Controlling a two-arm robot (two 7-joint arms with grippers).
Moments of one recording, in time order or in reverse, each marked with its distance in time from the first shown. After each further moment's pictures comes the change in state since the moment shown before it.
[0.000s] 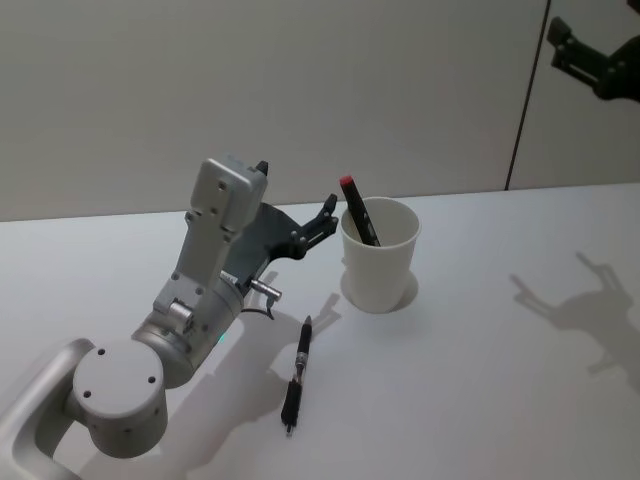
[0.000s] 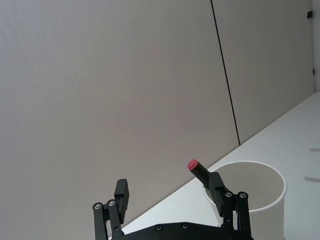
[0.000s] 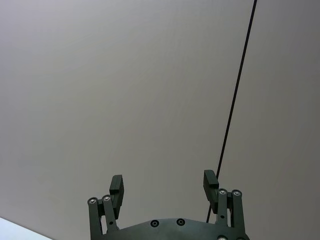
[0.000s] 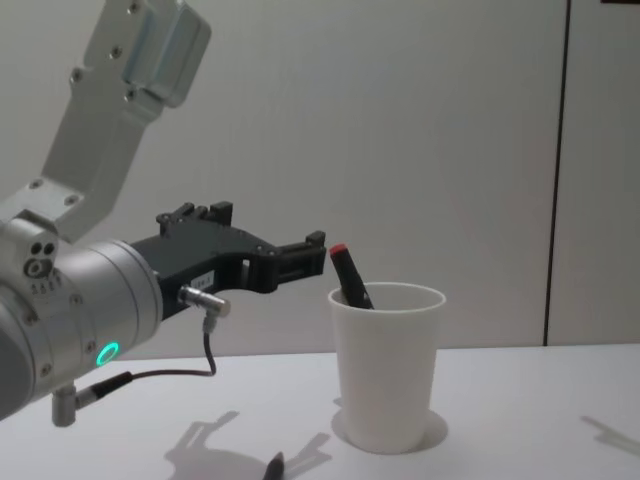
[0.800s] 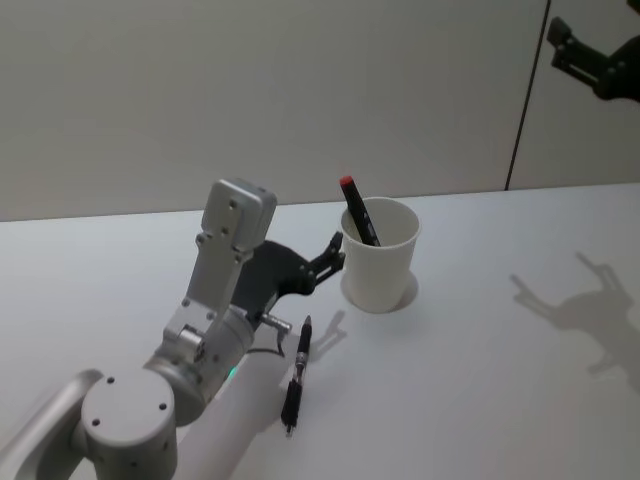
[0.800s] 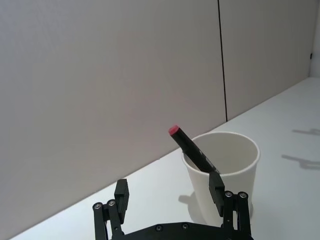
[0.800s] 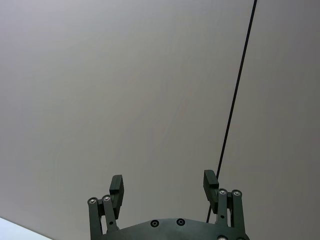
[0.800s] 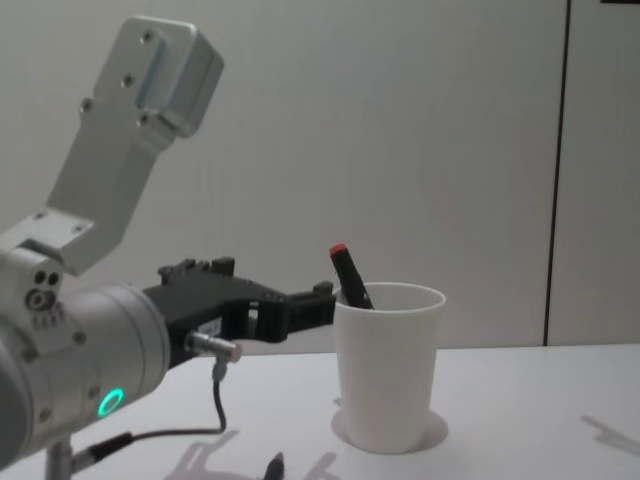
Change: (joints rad) left arm 0.076 0.006 0.019 -0.097 -0.068 0.143 0.069; right arm 0.000 0.000 0.000 0.000 0.000 0.000 0.000
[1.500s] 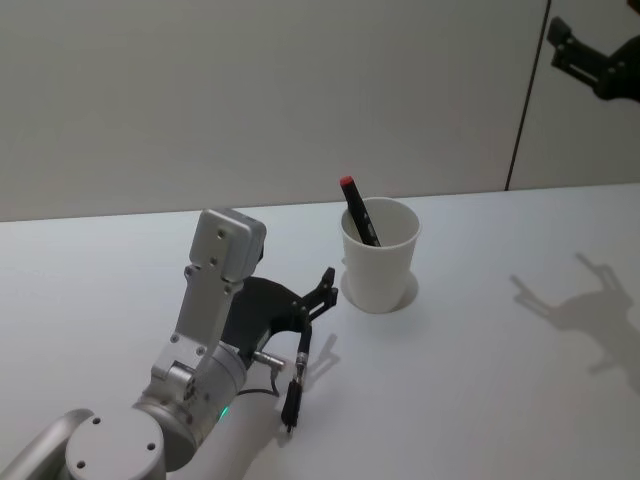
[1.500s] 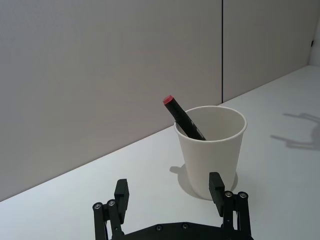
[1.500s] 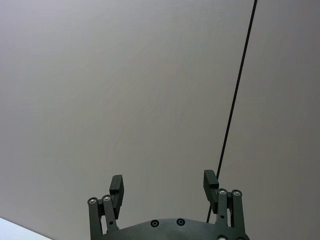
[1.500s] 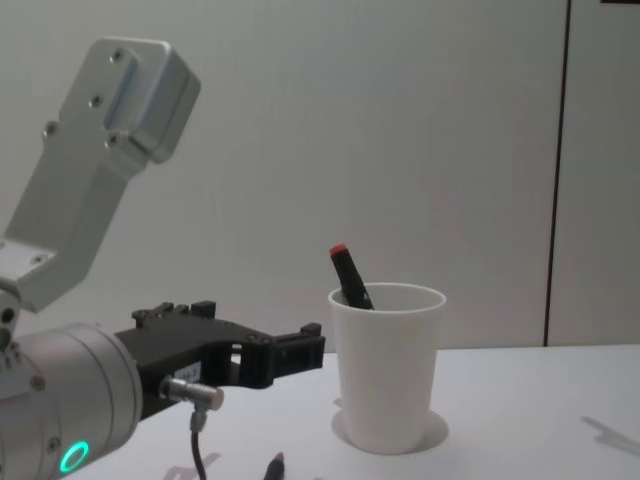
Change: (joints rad) left arm 0.095 0.046 0.005 -0.108 -0.064 0.070 0.075; right arm 0.000 0.000 0.000 0.000 0.000 0.000 0.000
